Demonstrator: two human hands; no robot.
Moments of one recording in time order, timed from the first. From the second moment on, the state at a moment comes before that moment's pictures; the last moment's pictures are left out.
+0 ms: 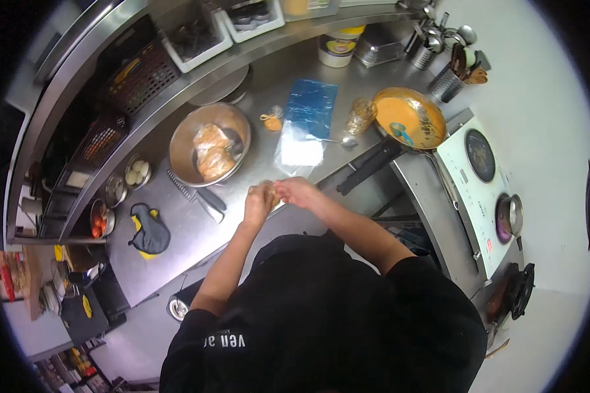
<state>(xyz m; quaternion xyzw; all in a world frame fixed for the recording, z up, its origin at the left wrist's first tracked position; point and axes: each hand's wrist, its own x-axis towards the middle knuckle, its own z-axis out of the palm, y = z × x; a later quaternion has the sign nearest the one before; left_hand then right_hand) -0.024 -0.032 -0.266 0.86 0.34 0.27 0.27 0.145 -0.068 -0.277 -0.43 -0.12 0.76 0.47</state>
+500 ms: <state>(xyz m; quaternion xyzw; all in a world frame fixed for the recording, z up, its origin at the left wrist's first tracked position) -0.023 -0.025 -0.289 0.59 0.57 0.28 0.50 0.115 -0.077 -0.277 -0.54 -0.72 0.19 0.38</state>
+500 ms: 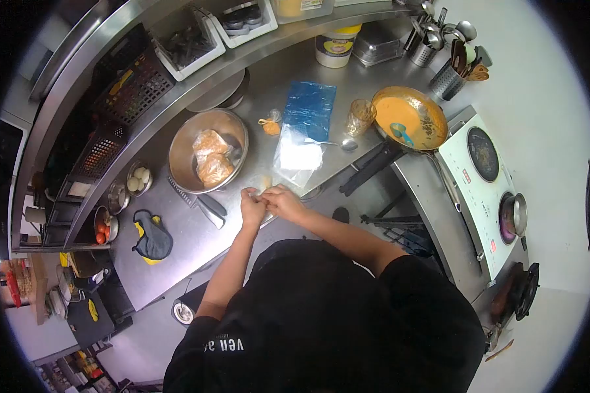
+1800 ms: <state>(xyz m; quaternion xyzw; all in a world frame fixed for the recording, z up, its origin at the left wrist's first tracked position) 0.013 -0.007 -0.237 0.86 0.38 0.31 0.14 0.196 0.050 -0.241 -0.61 -0.61 0.20 0.47</state>
